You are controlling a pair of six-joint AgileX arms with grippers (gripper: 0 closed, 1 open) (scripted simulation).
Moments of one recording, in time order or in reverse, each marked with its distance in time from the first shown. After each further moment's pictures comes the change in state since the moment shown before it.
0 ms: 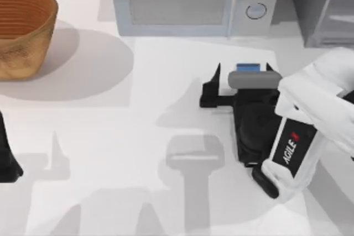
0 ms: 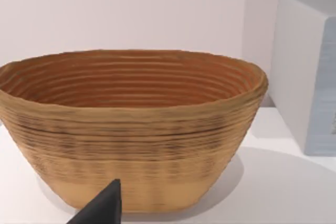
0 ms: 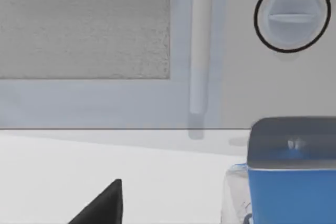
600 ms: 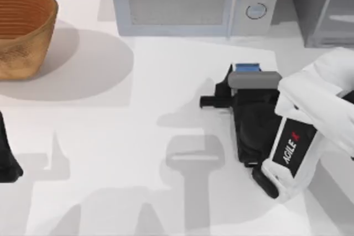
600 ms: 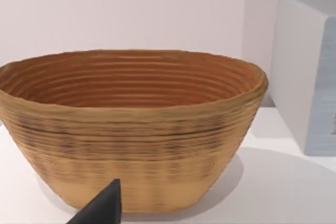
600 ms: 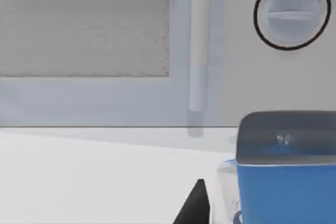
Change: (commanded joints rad) left arm 0.000 0.000 0.000 0.000 0.000 0.000; right arm 0.000 0.000 0.000 0.000 0.000 0.000
